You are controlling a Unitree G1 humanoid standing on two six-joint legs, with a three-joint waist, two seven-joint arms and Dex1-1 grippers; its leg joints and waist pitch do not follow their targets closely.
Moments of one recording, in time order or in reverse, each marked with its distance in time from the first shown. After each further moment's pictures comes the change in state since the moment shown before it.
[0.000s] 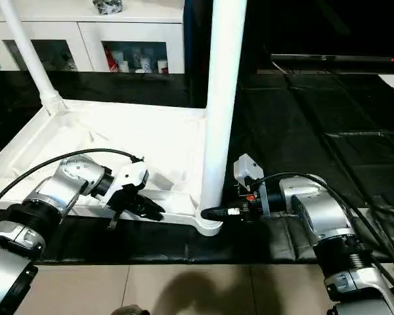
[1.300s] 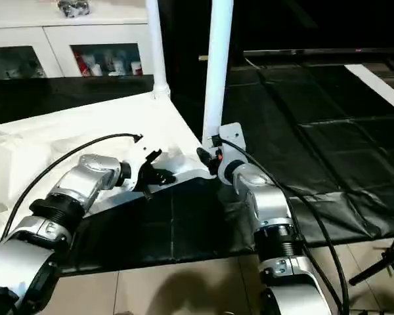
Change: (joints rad) left arm -0.044 -0.168 0.164 -0.007 0.009 0.409 0.559; right arm -0.096 0.437 -0.199 0.053 -0.190 0.144 -1.023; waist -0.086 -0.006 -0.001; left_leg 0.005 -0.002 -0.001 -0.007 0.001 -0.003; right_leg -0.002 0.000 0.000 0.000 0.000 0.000
